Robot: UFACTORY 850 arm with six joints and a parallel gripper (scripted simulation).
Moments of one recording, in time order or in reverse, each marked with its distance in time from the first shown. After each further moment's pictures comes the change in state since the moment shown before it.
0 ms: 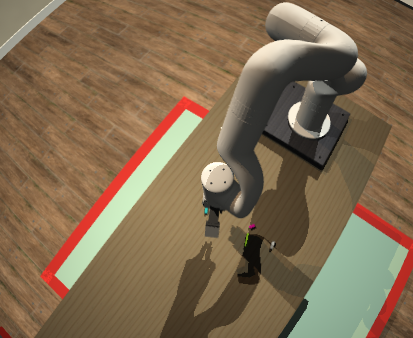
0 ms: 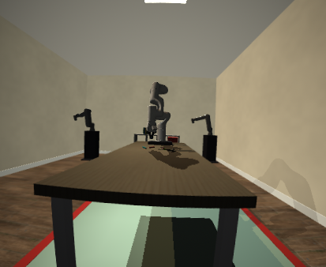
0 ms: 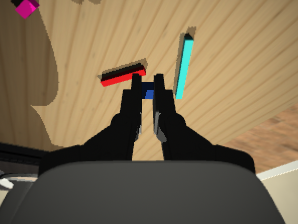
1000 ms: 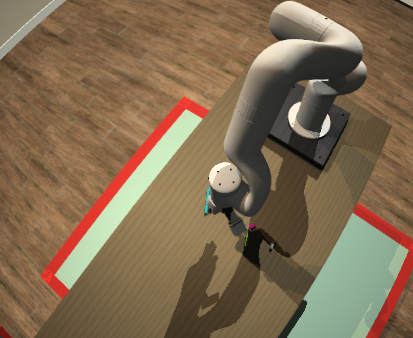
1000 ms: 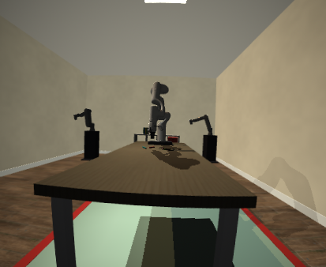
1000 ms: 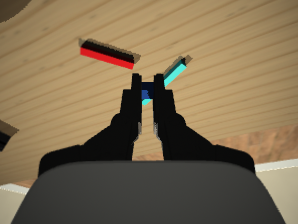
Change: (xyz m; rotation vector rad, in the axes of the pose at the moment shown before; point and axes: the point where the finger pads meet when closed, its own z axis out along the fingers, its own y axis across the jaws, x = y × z) arm -0.004 -0.014 0.000 -0.015 -0.015 -0.667
